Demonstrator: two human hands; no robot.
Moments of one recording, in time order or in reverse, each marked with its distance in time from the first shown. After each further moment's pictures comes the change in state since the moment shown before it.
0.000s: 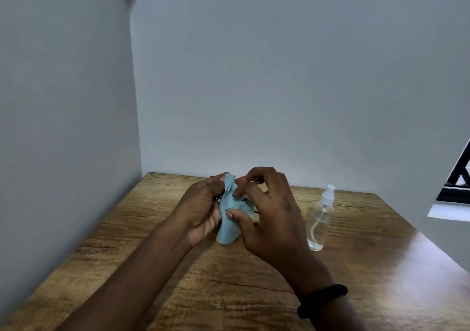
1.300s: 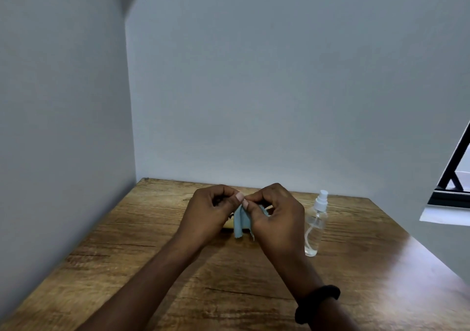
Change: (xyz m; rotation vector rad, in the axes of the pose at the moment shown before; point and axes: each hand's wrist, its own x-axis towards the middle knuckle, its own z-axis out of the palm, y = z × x) left_hand -0.003 -0.018 0.005 0.865 0.094 0.406; right_hand 0.001 0.016 0.012 0.252 0.222 0.386
